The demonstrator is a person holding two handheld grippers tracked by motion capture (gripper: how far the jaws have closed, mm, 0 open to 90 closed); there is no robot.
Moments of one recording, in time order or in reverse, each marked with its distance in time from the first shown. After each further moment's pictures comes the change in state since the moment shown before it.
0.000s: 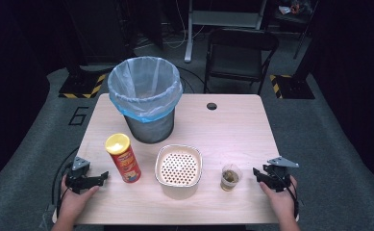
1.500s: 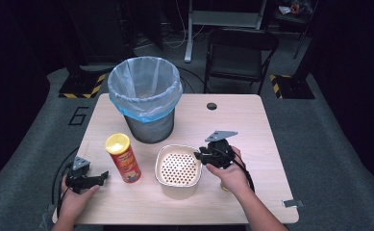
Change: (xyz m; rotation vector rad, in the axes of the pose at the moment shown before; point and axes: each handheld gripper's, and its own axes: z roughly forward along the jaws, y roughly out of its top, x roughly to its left) left arm -0.001 0.000 0.000 -0.001 0.009 -0.011; right arm 0.161 0.123 0.010 0.018 0.412 -0.281
